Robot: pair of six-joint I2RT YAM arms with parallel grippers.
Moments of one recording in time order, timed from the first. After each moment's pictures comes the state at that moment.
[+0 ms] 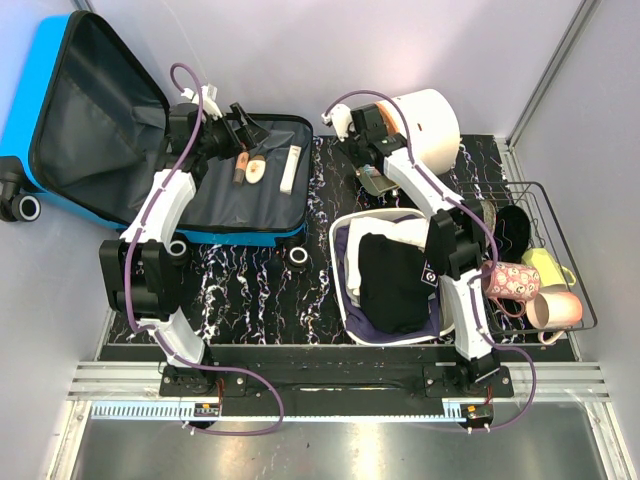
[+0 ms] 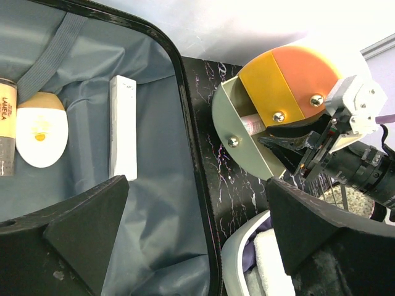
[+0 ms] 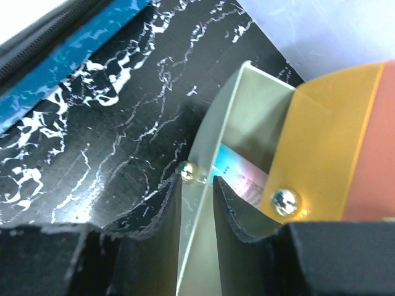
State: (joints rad) left arm -0.04 1.73 1.54 -0.14 0.46 -0.51; right arm 0.45 2.28 2.16 -0.52 0.03 -0.43
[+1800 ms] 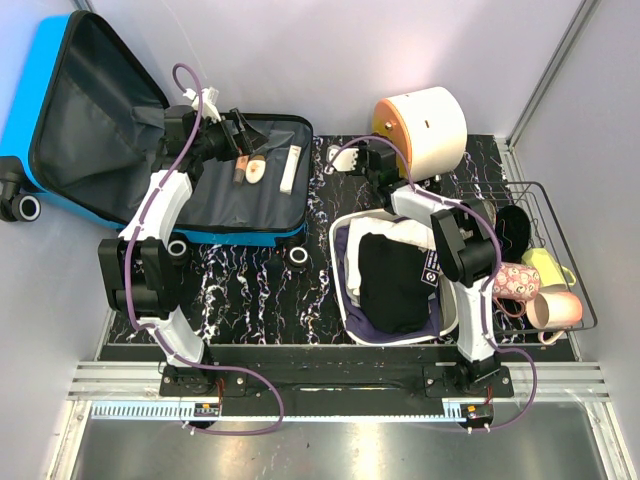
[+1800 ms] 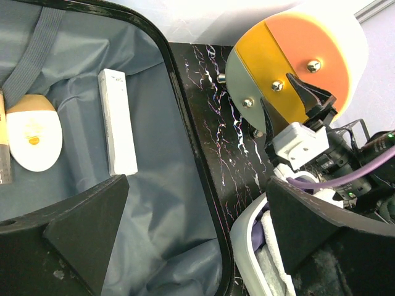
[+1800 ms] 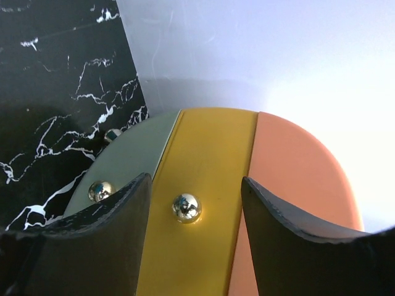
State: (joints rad) left arm -0.01 1.74 1.52 -0.13 0.60 -0.43; right arm 0.43 2.14 1.52 0.37 0.17 -1.30
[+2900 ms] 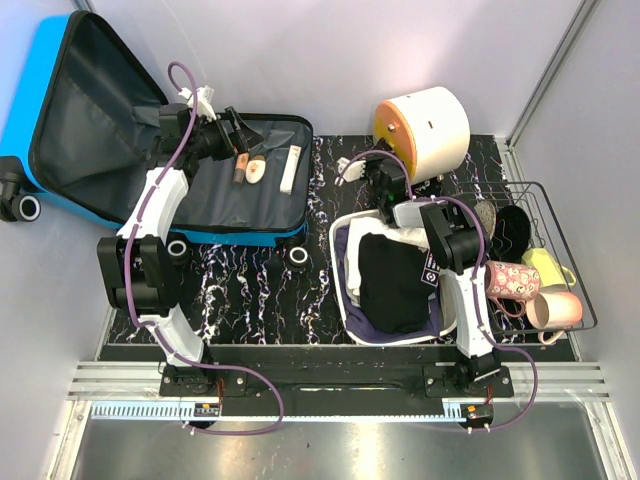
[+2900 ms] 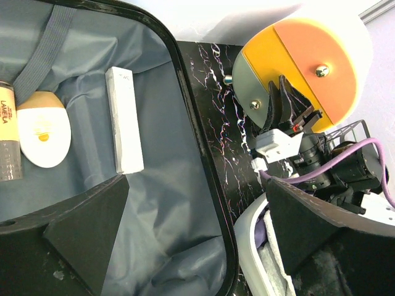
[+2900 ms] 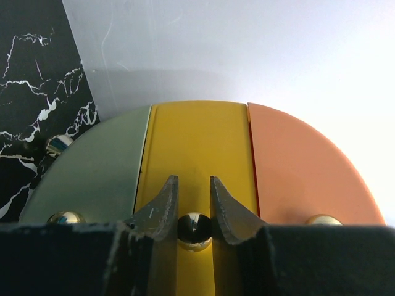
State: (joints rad) left arm 0.02 1.75 1.56 -0.17 0.62 -0.42; right arm 0.36 2.32 1.45 0.88 0.13 -1.52
